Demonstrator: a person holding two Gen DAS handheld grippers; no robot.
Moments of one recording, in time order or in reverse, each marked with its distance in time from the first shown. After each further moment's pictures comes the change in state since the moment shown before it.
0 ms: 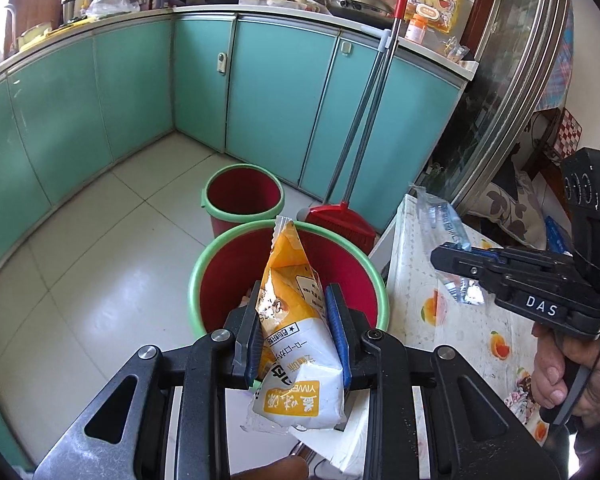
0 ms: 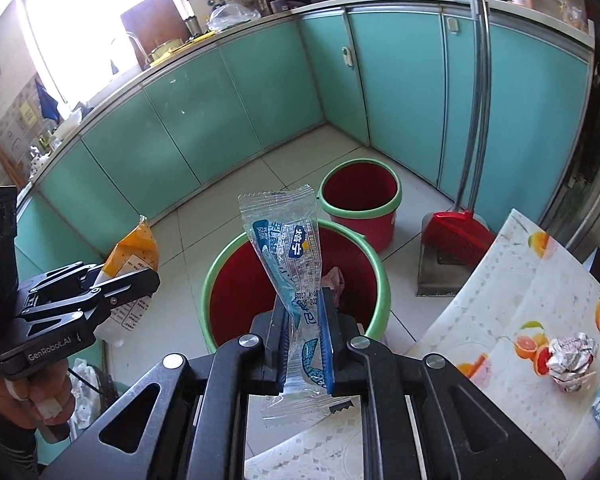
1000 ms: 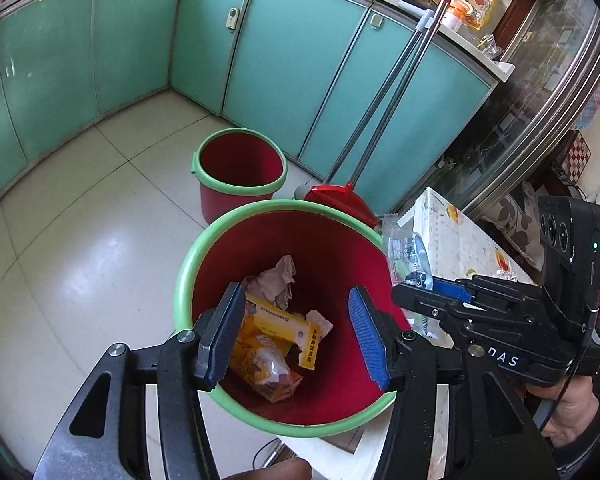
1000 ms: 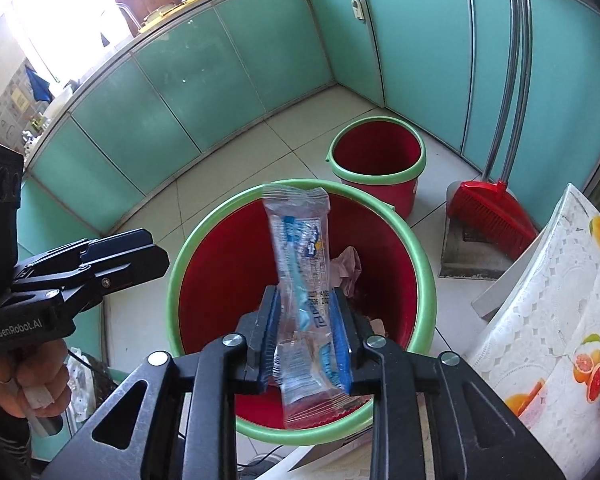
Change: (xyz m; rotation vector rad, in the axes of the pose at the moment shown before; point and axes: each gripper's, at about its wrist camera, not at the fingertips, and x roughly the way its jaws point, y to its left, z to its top) left arm 0.069 0.044 0.006 -0.112 0.099 -0.073; right arm 0.114 -0.016 0.002 0.009 0.119 0.042
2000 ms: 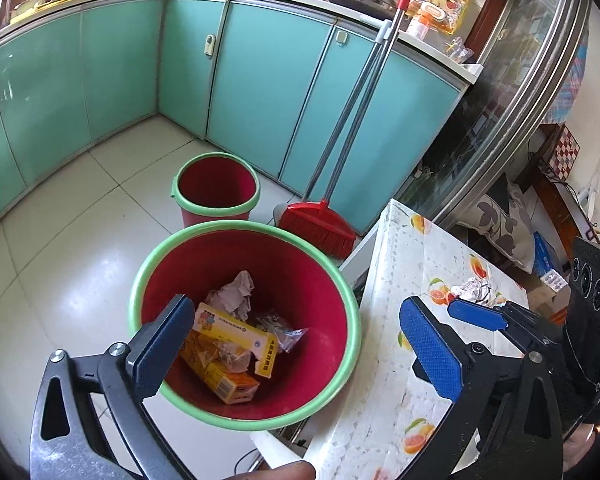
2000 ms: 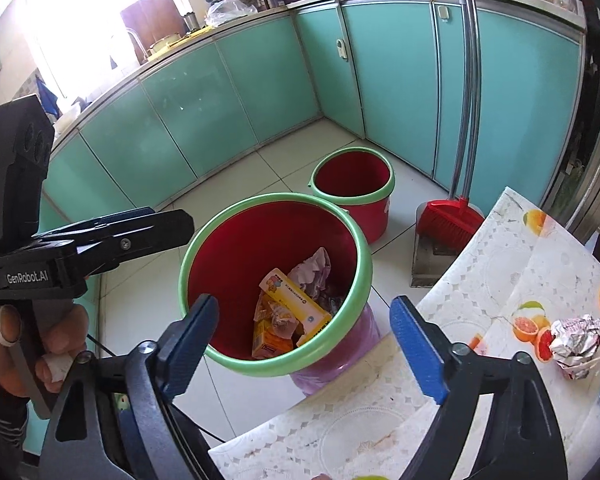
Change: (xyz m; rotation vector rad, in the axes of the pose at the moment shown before) left arm -0.023 -0.077 -0.005 0.049 -0.073 0.000; right arm -0.113 -0.009 -0.053 -0.015 -0.131 -0.053
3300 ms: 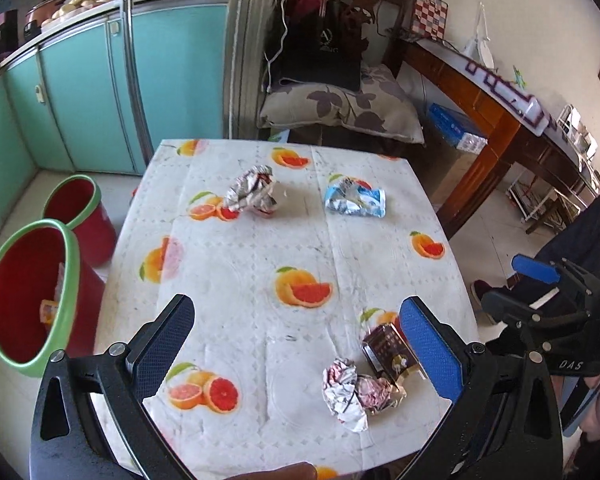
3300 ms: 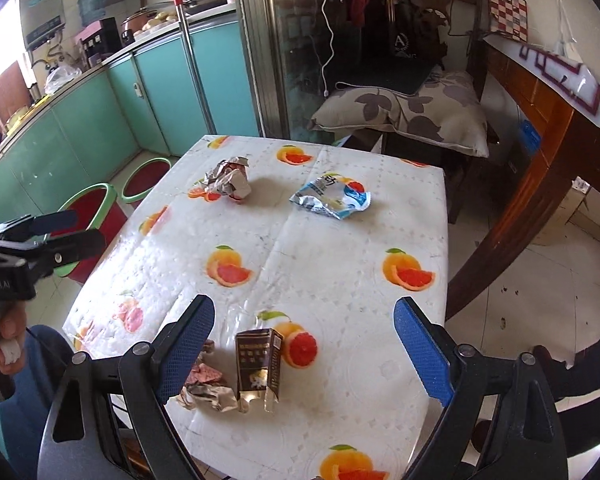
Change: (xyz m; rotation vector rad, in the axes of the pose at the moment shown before) left arm 0.005 -0.287 -0.132 0.424 0.154 -0.186; right arm -0.299 -0.173 -0.244 0.368 -0.068 -0.515
